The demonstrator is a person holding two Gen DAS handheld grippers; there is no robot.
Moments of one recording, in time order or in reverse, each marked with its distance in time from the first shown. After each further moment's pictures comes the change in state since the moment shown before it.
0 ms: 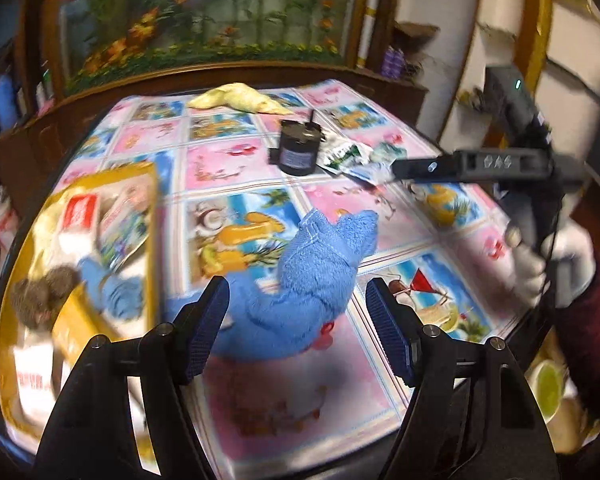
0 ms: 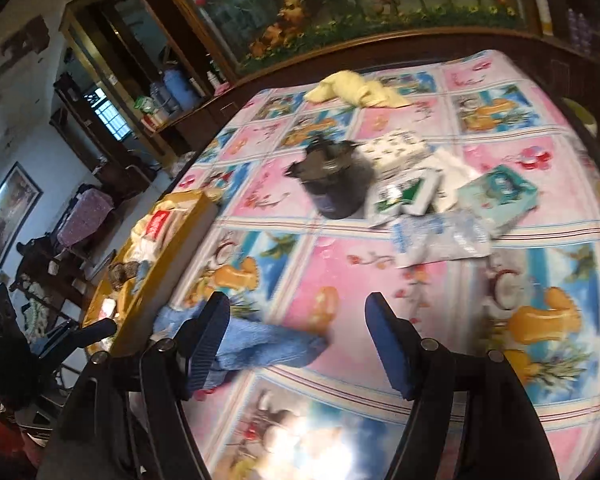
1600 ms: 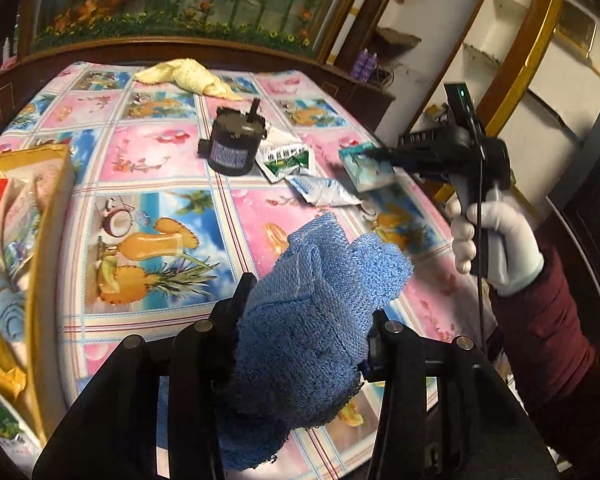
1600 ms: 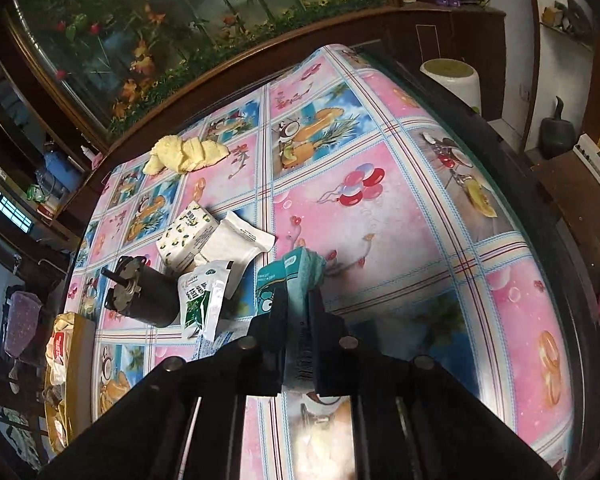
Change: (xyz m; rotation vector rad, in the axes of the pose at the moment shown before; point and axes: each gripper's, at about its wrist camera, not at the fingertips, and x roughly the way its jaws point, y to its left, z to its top) left arm 0.038 -0.010 0.022 -0.164 0.012 -0.232; right arm -0.003 -0.114 0.057 0.330 -0.060 -0.286
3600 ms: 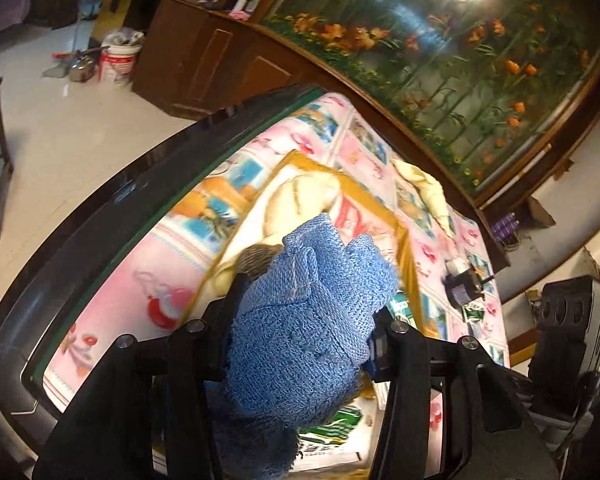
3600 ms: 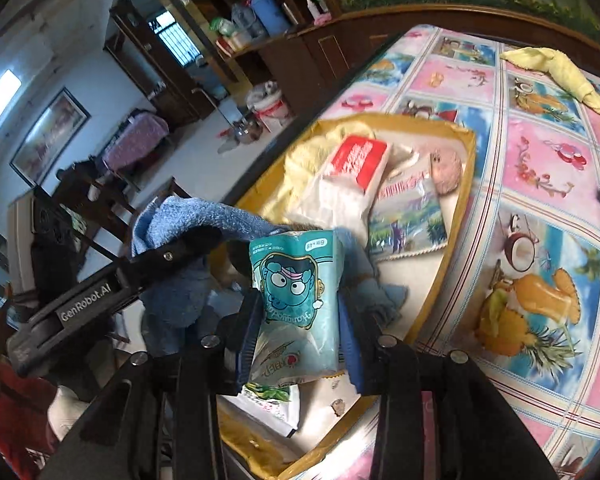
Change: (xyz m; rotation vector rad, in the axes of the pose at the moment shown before) left arm -0.157 0.234 -0.049 -0.631 -0.263 0.323; right arm 0.044 0.344 -0.191 -0.567 0.290 0.436
